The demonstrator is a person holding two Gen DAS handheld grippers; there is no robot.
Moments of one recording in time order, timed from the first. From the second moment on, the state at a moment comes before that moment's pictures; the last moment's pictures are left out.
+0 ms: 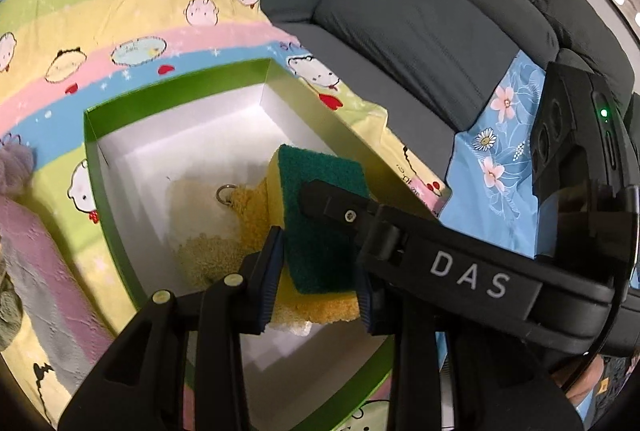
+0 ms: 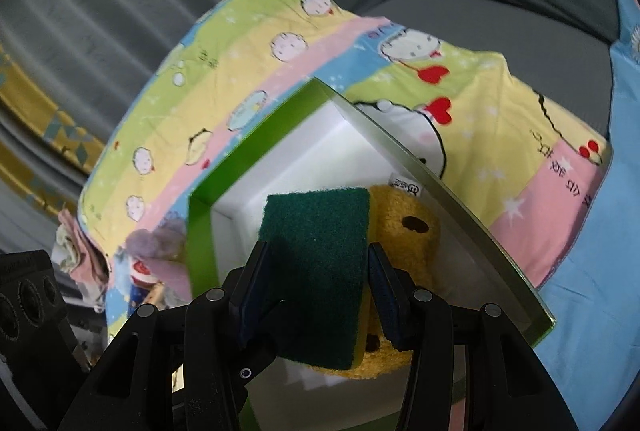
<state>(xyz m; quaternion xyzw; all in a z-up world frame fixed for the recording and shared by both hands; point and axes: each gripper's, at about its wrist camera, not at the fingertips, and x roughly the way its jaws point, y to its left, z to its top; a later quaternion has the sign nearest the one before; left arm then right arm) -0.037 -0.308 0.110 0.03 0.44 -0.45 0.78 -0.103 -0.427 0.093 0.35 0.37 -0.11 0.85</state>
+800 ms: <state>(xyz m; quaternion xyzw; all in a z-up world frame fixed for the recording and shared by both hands) -0.030 -0.314 0.092 -0.01 0.49 -0.42 0.76 -0.095 -0.435 0.077 0.36 0.38 -0.12 0.84</state>
